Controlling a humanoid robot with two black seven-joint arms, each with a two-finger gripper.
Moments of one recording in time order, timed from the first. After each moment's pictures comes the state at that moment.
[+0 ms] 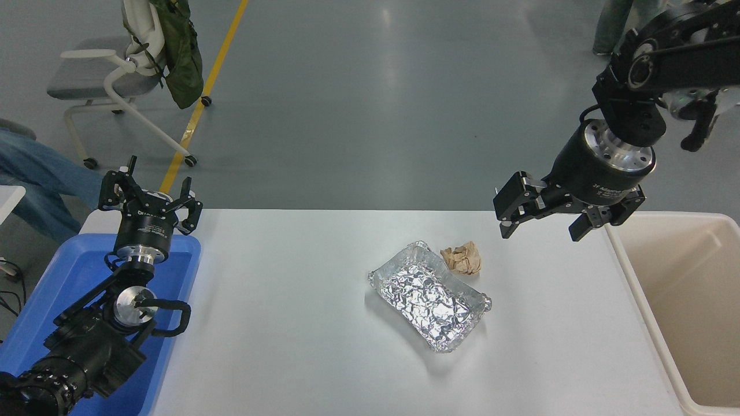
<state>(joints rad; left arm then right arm) -0.62 0.21 -0.90 -0.40 -0.07 -0.54 -0.54 2.30 -0.26 -1.27 1.45 0.02 0.79 -0.08</state>
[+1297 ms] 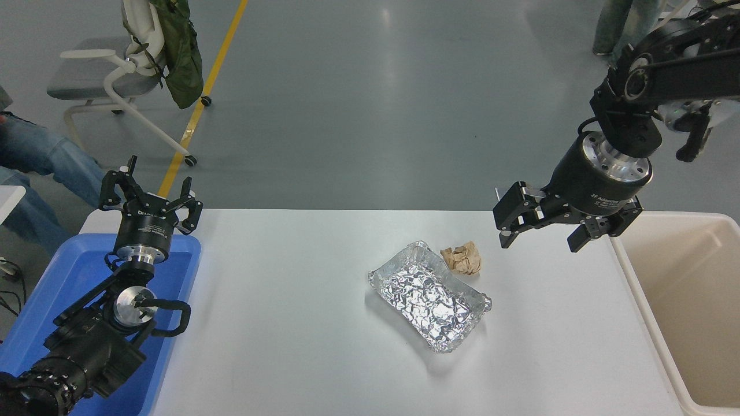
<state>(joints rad) -0.62 0.21 -0.90 -0.40 -0.07 -0.54 -0.54 2.26 -0.26 -1.26 1.45 0.02 0.79 -0.08</state>
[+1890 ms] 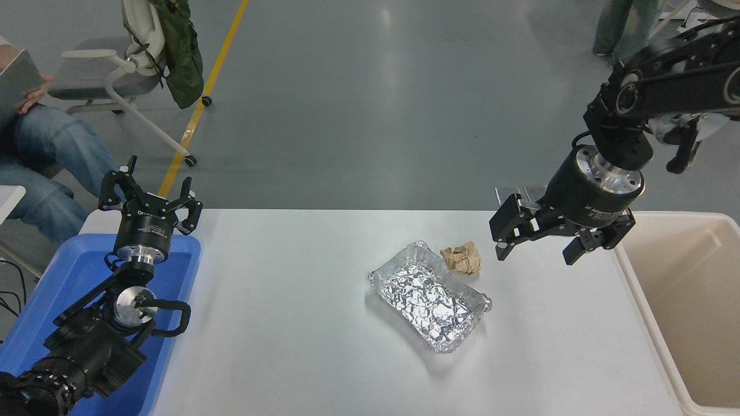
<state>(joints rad) -0.62 0.21 -0.90 -0.41 -0.07 -0.54 -0.54 2.08 -0.25 -1.21 1.42 0.03 0.61 -0.08</state>
